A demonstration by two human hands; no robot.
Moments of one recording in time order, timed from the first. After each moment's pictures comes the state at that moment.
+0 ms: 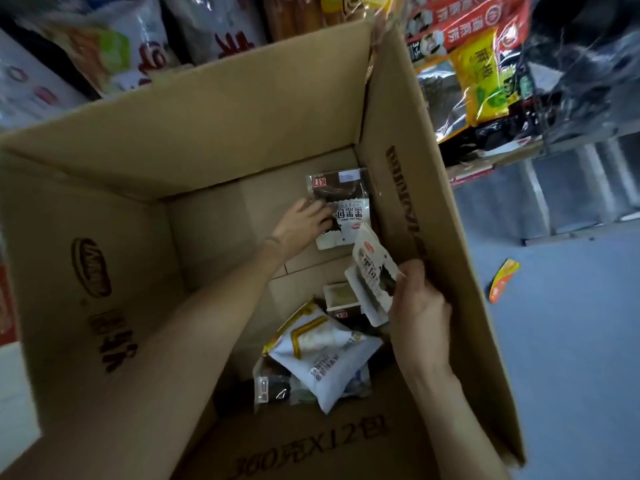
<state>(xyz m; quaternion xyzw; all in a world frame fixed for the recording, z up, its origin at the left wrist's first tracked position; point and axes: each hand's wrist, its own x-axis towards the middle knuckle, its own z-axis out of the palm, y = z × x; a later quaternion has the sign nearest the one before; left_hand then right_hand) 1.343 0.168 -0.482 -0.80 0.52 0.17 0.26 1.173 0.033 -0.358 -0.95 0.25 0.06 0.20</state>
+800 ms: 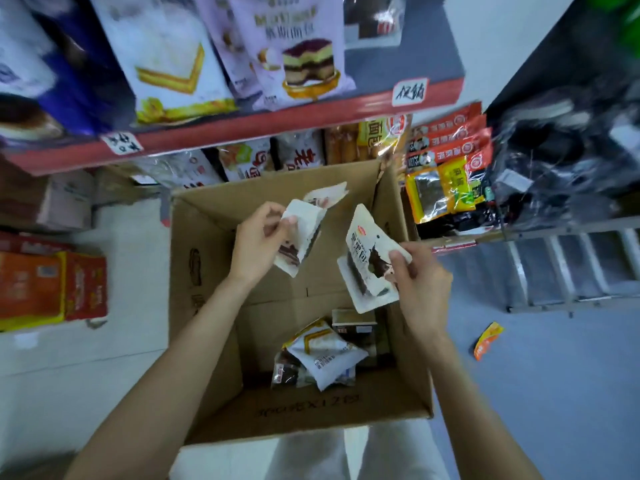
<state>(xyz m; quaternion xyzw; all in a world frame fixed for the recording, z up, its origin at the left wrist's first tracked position) 1.322 0.219 -0.194 -0.87 0.00 0.08 -0.49 1.233 0.000 -0.182 -0.85 0.24 0.00 0.46</state>
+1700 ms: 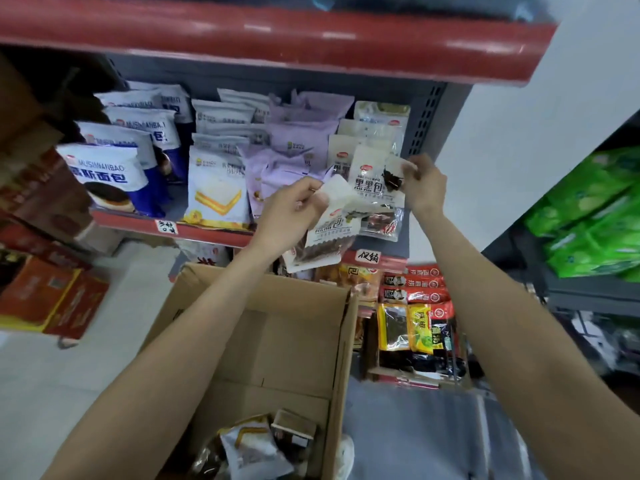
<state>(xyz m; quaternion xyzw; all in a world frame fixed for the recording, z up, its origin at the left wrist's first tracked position) 1.440 0.106 -0.003 -0.86 0.03 -0.05 -0.50 1.555 -0.105 -0.038 -0.88 0.04 -0.10 0.46</state>
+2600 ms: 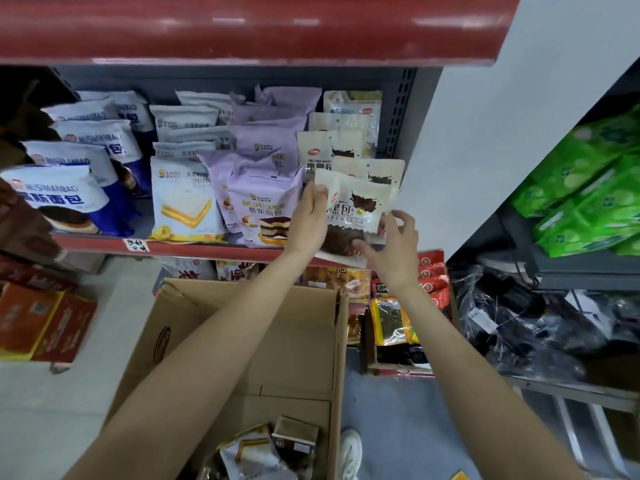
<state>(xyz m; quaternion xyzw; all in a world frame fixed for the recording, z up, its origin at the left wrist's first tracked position) 1.482 0.038 -0.046 -0.83 -0.08 -0.02 -0.56 1.470 -0.111 -0.107 -0.93 0.02 -0.04 0.36</state>
